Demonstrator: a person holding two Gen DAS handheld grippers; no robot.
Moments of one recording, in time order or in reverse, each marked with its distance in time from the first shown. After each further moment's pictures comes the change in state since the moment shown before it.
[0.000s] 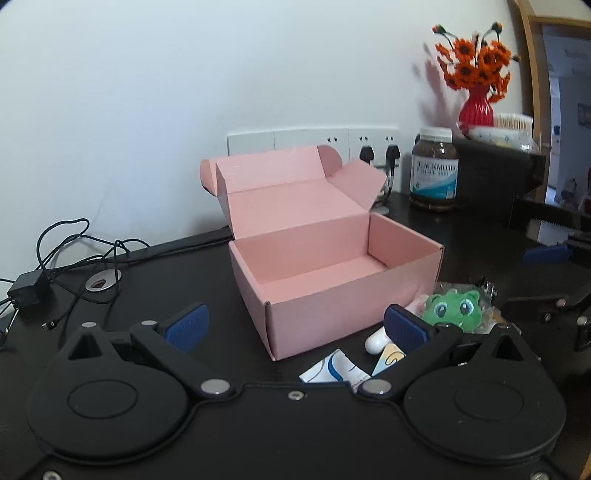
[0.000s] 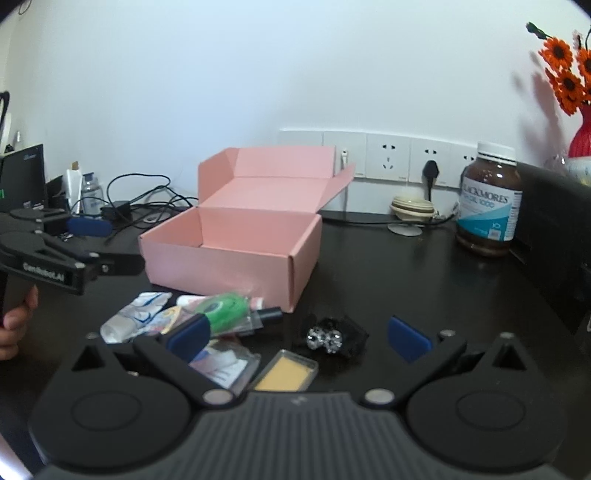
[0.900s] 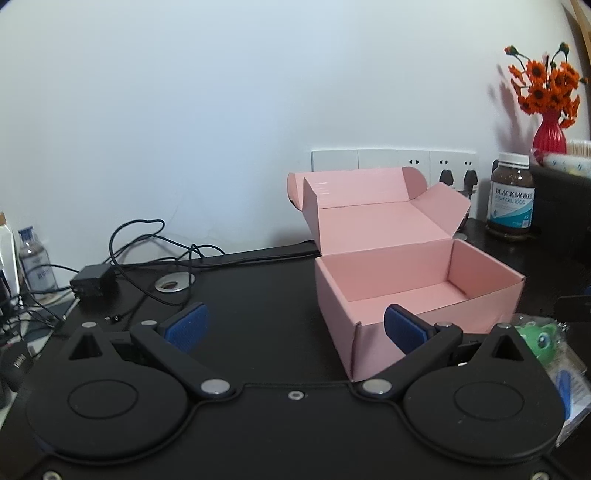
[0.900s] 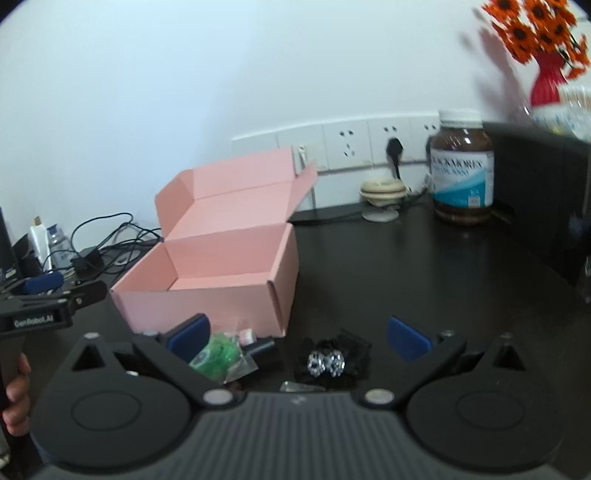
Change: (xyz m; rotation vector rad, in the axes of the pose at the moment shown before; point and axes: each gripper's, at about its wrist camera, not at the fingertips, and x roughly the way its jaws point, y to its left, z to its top) left arm 0.003 0.015 0.002 -0.068 -0.042 0.245; right arm 0.020 -0.011 0.015 0.245 0.026 -0.086
